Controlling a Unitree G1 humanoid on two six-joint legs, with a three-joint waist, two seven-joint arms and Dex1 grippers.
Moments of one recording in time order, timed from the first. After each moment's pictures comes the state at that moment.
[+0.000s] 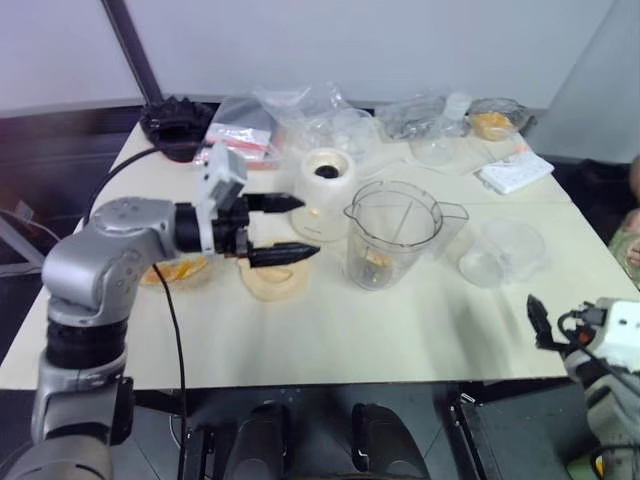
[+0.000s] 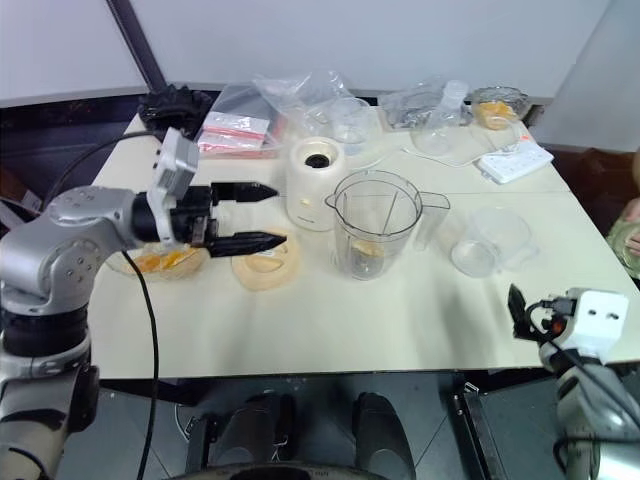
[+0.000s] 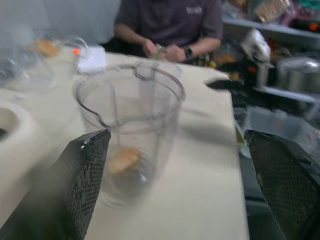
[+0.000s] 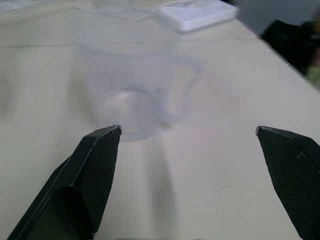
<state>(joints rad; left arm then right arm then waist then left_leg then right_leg) -0.55 0.66 0.10 -0.40 -0.64 0.94 -1.07 0.18 -0.48 -0.56 -0.16 0.35 0.37 0.22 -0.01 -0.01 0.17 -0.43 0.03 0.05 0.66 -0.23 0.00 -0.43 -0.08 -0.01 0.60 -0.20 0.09</state>
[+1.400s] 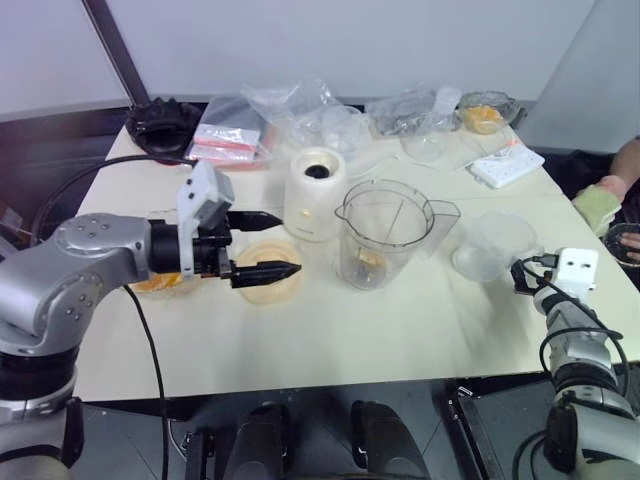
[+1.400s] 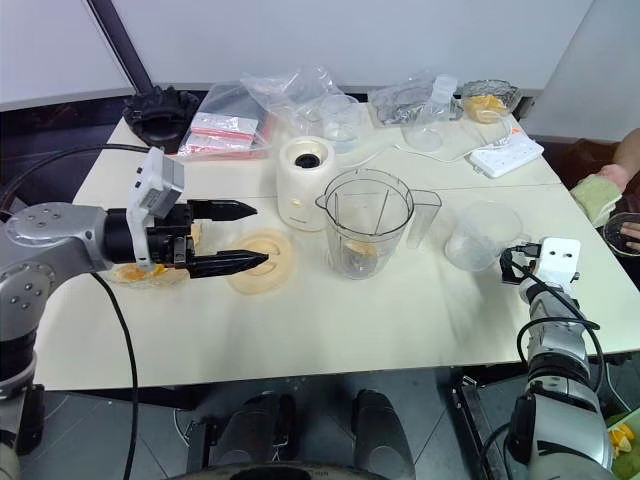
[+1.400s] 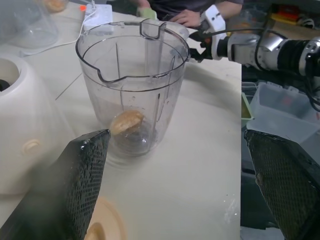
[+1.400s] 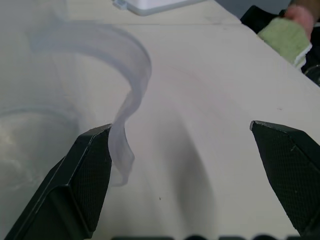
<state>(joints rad) -0.51 0.82 0.12 -0.50 -0.82 0.99 -0.89 -0.47 -0.58 -0.40 1.04 0.14 -0.22 0.24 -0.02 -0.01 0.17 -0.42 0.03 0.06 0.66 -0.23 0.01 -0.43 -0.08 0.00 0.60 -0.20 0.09</state>
